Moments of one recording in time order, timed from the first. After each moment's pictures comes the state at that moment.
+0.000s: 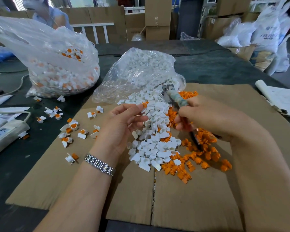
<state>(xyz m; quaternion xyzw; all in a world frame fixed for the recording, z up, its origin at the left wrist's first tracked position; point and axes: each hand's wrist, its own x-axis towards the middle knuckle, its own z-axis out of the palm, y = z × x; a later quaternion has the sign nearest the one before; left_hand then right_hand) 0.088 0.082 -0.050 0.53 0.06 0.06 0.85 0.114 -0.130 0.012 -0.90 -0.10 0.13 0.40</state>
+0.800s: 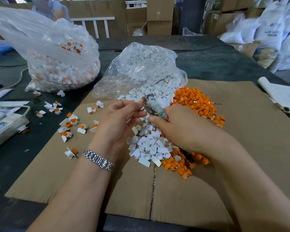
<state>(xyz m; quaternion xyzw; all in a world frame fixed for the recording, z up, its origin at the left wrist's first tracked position) 0.086 0.081 -0.051 0.55 0.08 0.08 0.83 0.088 -0.088 -0.007 -0.94 -0.19 0.09 0.26</state>
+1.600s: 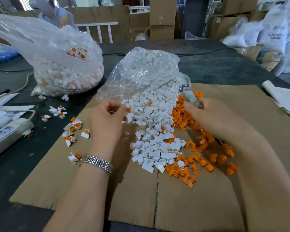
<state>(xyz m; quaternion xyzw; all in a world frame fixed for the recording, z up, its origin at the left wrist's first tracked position) 0.090 0.101 -0.054 0.78 0.17 0.29 0.53 0.129 -0.136 -0.014 -0.94 -0.06 0.01 0.33</state>
